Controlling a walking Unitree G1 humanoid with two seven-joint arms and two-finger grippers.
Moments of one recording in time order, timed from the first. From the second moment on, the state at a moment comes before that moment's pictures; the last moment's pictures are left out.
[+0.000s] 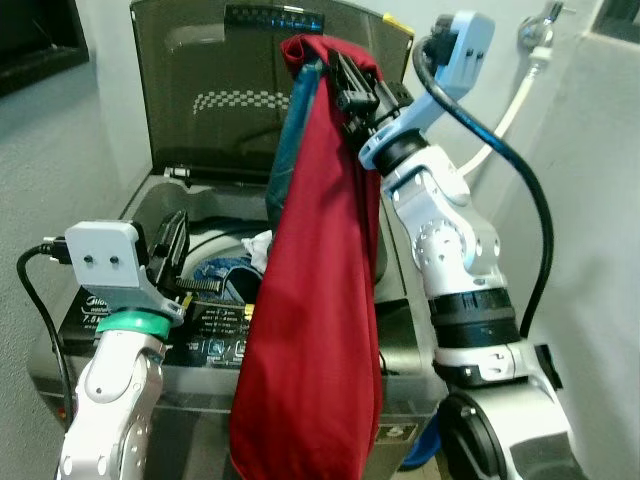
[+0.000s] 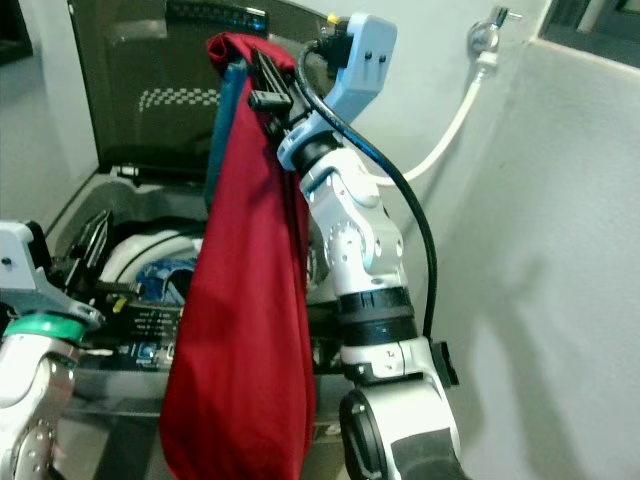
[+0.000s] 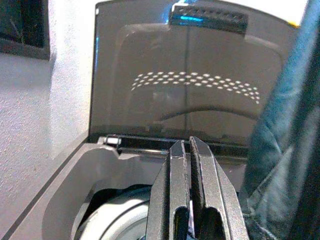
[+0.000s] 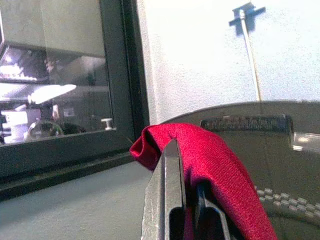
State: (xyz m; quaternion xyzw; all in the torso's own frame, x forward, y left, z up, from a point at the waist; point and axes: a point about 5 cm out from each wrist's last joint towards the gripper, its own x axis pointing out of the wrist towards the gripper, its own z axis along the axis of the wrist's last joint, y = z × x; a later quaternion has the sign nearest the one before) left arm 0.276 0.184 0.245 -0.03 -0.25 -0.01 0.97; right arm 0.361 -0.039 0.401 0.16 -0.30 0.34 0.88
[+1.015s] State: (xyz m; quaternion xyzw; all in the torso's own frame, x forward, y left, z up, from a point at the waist) left arm 0.274 0.174 0.240 -0.03 -0.24 -0.02 0.97; right arm 0.398 0.000 0.362 0.04 -0.09 0.40 0.91
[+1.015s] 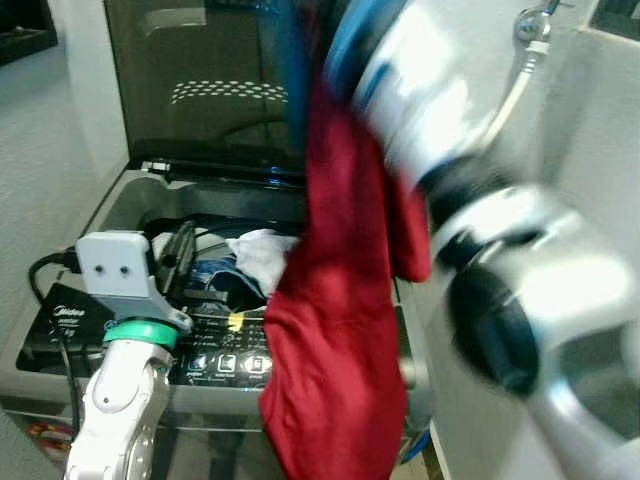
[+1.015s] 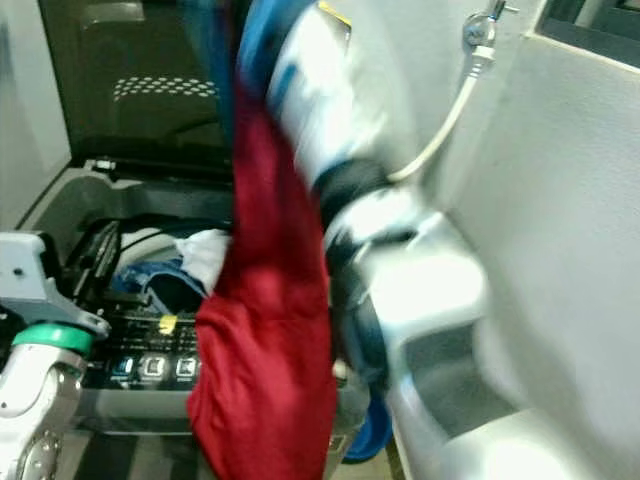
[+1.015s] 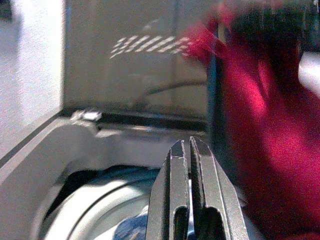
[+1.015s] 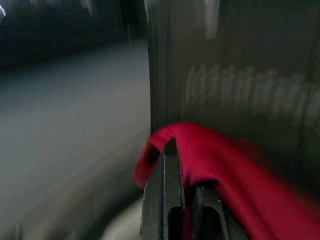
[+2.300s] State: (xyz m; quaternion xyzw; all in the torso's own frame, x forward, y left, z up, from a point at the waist) left arm 0.274 0.156 0.231 0.01 -0.20 -0.12 0.97; right arm 0.389 -0.021 0.308 -0.08 0.09 0.59 0.80
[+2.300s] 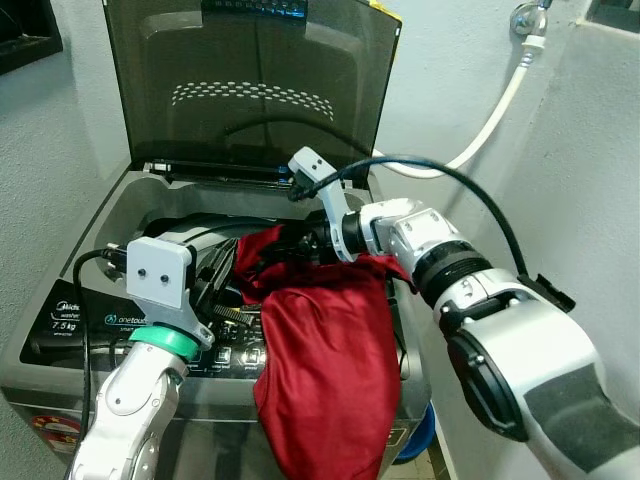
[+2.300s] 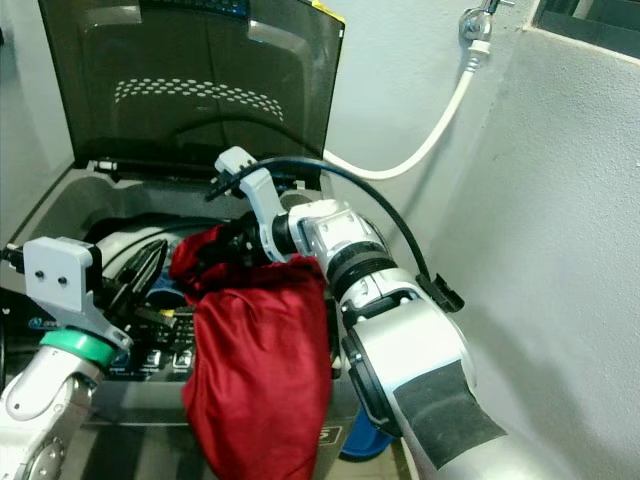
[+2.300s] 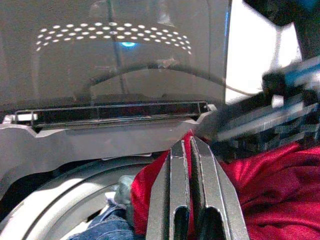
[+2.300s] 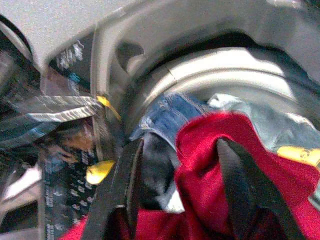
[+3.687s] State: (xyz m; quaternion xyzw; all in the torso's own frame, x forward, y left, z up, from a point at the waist) left arm 0.273 0.174 0.229 -0.02 -0.17 -0.07 0.98; right arm 0.372 -0.094 0.290 0.11 -0.16 0.34 0.92
